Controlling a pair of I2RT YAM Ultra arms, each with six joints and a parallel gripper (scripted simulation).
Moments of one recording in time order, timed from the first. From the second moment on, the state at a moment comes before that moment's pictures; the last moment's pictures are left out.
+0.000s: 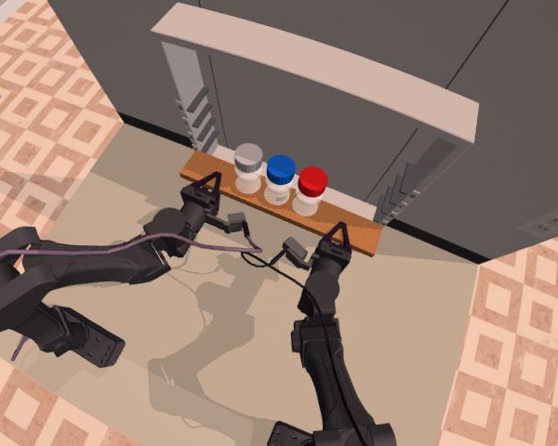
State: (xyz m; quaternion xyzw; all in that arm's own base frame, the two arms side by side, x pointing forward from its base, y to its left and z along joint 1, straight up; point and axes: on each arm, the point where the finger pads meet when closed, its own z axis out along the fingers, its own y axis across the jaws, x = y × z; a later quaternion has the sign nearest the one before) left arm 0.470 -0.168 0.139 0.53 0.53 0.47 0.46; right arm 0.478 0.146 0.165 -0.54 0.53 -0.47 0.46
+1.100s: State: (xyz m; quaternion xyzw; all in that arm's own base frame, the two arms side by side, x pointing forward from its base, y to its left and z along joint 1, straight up) left arm 0.478 -0.164 0.119 0.53 0.54 0.47 0.46; right arm 0.488 0.149 0.146 -0.54 0.53 -0.46 0.46
